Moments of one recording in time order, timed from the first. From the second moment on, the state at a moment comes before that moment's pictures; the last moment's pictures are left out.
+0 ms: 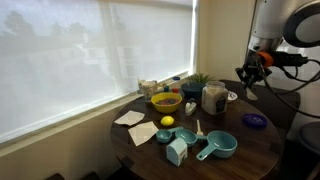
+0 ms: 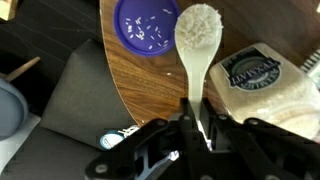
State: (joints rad) arm -0.02 -0.54 0.02 -2.41 -0.23 2.04 1.04
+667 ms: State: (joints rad) arm -0.12 -0.63 0.10 -2.63 -0.37 2.11 0.95
